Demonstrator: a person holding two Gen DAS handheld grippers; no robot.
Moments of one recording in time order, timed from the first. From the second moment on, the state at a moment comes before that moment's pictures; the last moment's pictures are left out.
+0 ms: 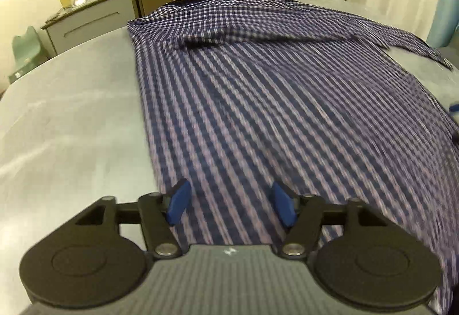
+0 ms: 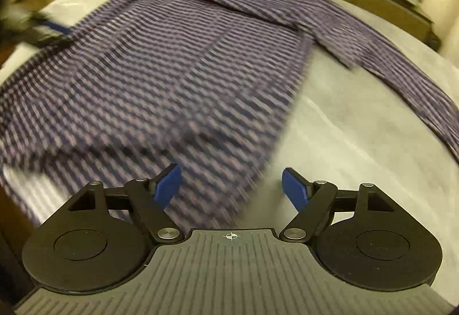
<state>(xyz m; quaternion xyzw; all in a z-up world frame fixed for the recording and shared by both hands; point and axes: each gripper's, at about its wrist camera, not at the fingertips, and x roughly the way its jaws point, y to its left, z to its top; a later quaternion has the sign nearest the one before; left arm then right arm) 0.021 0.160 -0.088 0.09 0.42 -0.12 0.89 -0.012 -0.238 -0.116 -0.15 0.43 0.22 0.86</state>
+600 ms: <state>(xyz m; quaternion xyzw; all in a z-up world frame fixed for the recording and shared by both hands) -0.119 0.100 -0.087 0.23 0.33 -0.26 0.88 -0.123 -0.134 -0.120 -0.34 0.32 0.32 0.83</state>
